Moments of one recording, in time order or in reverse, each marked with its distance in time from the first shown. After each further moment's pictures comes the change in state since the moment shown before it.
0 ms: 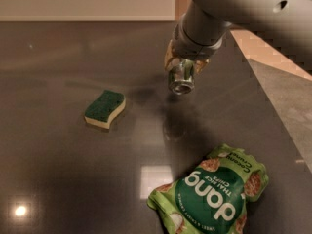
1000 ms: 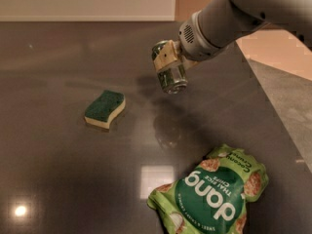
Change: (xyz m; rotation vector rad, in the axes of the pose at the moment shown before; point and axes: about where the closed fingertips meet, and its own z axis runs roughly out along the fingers) arm -0.009 -0.030 -0.014 0.337 0.018 -0.314
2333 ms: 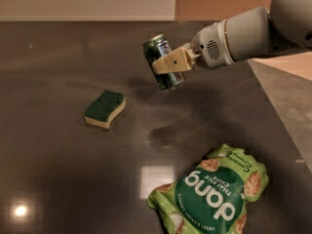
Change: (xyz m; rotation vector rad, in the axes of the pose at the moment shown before) arm -0.003 -0.025 -0.023 0.305 0.249 -0.409
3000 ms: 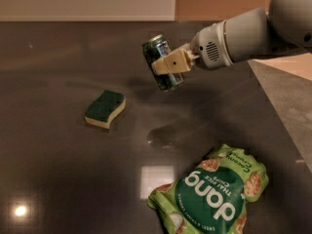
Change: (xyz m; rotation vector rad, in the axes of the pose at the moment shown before) arm 0.000 -0.001 0.002 -0.001 0.005 -0.026
